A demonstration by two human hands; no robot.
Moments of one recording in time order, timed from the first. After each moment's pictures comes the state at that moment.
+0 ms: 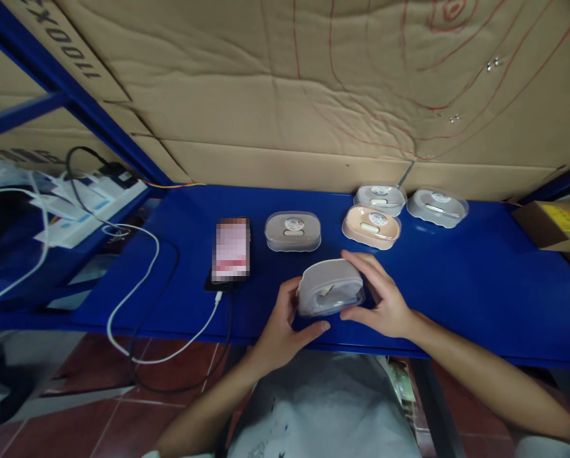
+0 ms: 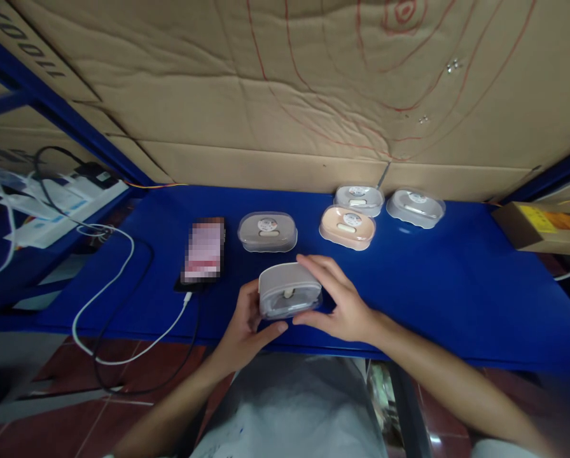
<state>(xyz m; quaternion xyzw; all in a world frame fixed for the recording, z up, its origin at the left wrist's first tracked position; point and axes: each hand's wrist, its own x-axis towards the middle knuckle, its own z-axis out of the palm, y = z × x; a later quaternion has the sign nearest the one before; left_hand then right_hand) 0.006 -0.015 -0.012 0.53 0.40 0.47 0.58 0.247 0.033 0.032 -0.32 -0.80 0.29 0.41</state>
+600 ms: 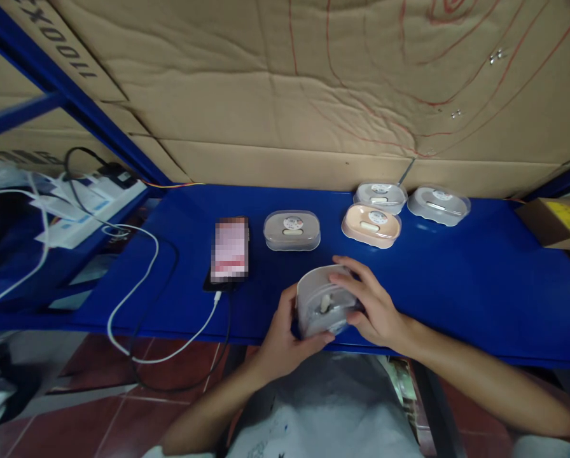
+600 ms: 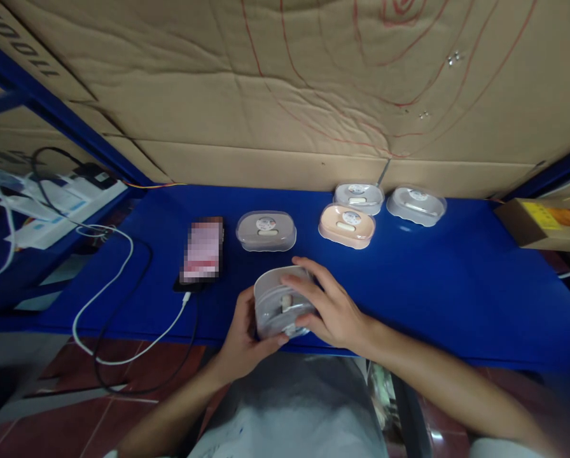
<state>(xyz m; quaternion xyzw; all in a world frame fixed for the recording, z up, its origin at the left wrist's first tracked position) 0.009 -0.026 -0.010 0.57 0.42 0.47 0.53 0.238 0.022 0.017 -0.29 -0.84 0.24 0.40</state>
